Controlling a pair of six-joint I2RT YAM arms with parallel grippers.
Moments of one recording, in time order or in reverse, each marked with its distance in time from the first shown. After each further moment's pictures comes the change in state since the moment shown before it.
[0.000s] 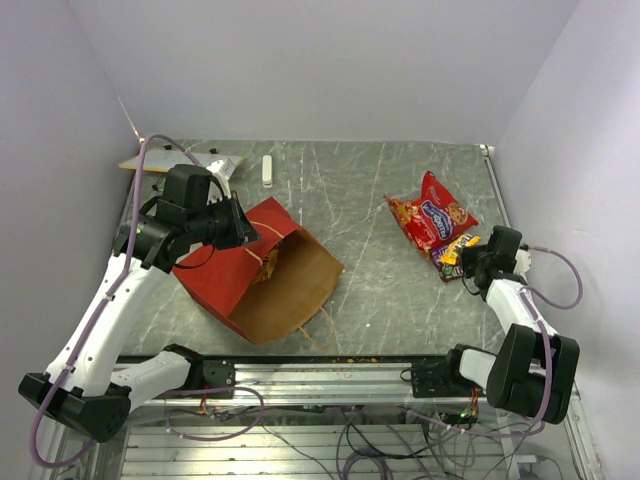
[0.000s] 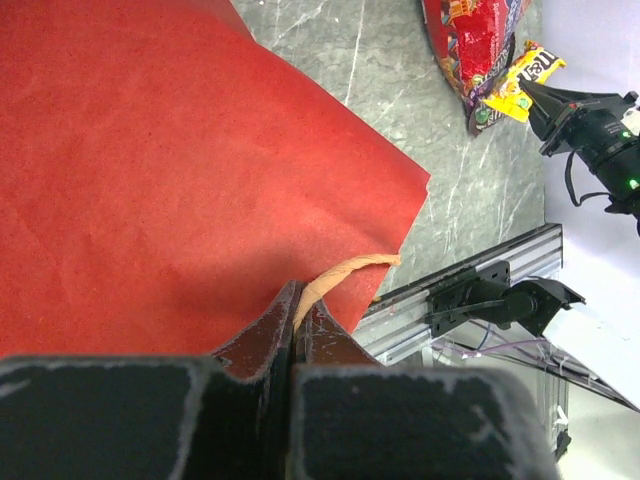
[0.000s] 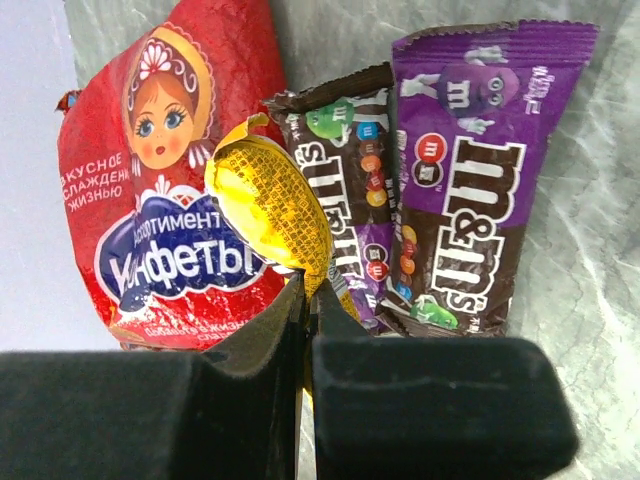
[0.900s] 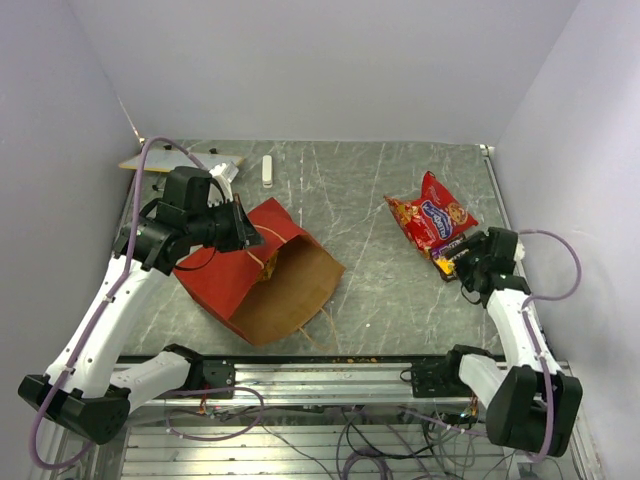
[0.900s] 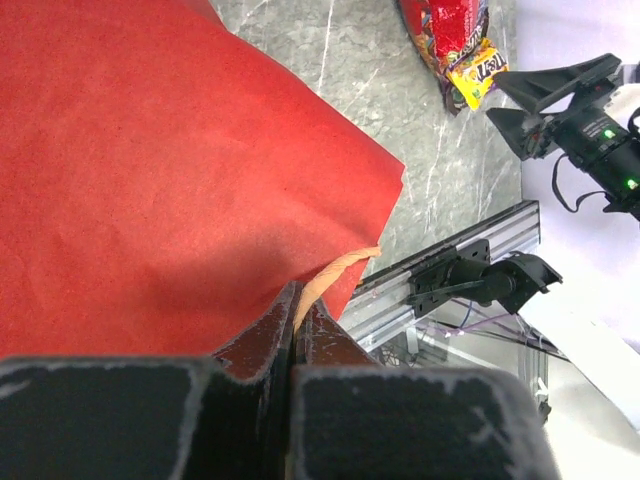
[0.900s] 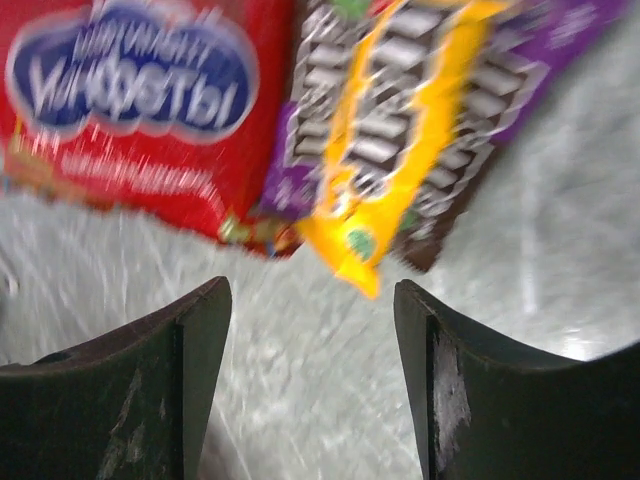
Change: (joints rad) left arm 0.000 -0.011 -0.018 0.008 0.068 -0.004; right arm 0.055 -0.190 0.034 -0.277 0.000 -0.333
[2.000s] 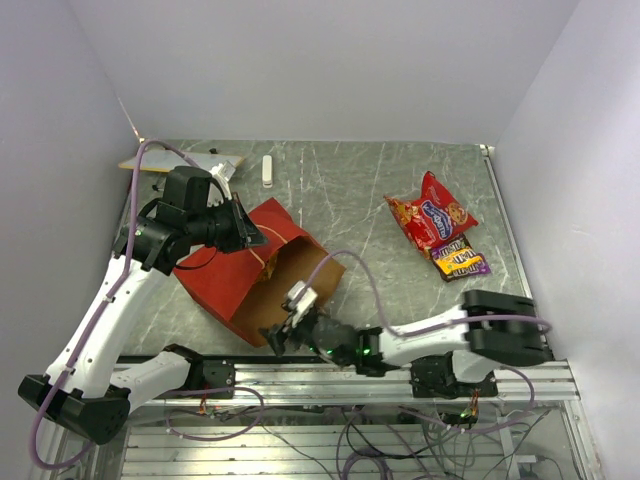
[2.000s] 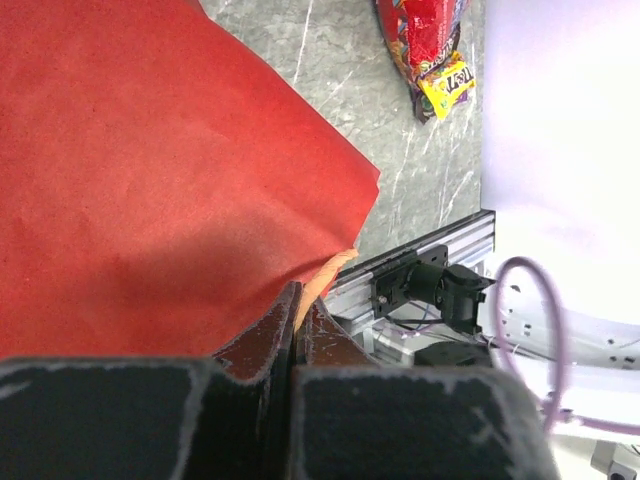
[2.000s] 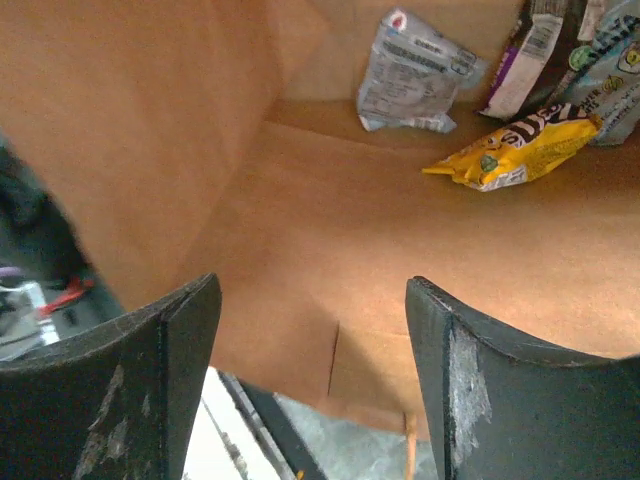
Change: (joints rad) left arm 0.000 0.000 -0.002 0.010 0.024 -0.110; right arm 1.679 0.510 0.067 1.033 0.467 -0.553
